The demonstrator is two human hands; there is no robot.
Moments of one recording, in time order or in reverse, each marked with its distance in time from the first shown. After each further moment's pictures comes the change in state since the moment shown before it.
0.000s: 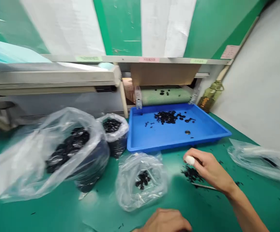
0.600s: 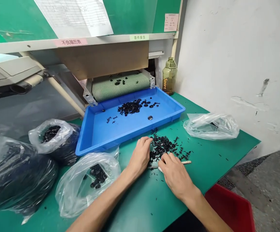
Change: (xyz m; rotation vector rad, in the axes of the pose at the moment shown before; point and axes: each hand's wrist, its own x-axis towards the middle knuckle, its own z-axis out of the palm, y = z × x) left_hand 0.164 -0.038 0.007 0.572 0.184 -0.279; right_hand -0.100 0.075 0.027 -0.638 0.090 0.042
